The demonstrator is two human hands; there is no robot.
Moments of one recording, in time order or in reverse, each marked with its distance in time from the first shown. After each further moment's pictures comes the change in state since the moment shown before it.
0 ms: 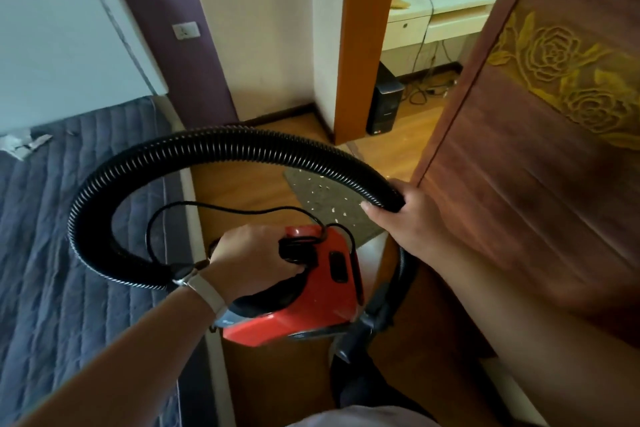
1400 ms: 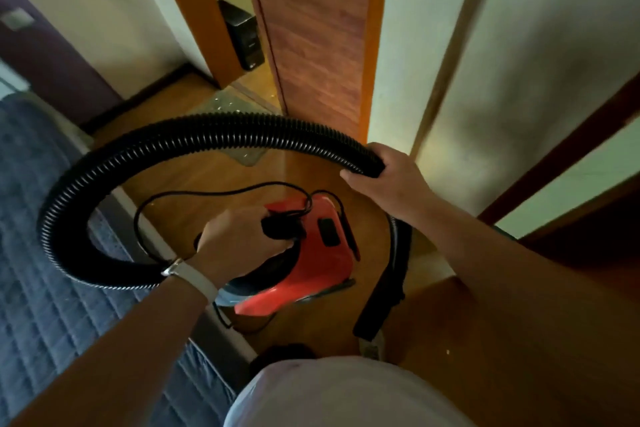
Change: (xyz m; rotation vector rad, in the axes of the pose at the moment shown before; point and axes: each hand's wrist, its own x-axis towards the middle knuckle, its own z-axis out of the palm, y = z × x) left_hand -0.481 0.216 0.222 0.158 -0.003 0.337; right_hand -0.650 0.077 -0.118 0.062 0.310 0.168
